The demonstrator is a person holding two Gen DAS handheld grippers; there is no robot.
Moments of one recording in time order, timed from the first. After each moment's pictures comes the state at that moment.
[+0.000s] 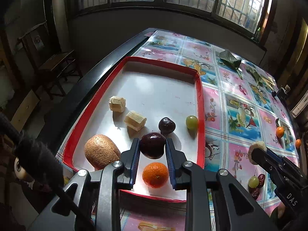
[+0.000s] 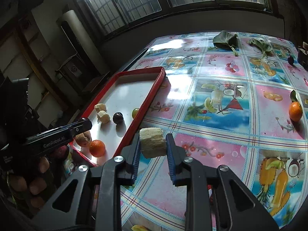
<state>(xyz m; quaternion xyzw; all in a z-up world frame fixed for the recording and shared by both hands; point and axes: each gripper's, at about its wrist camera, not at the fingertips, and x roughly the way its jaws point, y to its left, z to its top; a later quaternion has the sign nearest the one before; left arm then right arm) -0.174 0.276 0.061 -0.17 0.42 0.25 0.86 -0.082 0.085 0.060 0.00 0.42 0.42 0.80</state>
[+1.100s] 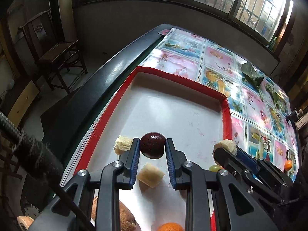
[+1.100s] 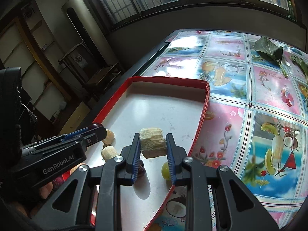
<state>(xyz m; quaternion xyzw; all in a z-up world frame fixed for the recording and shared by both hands) -0.107 0.353 0.047 -0.22 0.44 0.27 0.83 -0.030 0.224 0.046 -0.03 0.44 0.45 0.78</state>
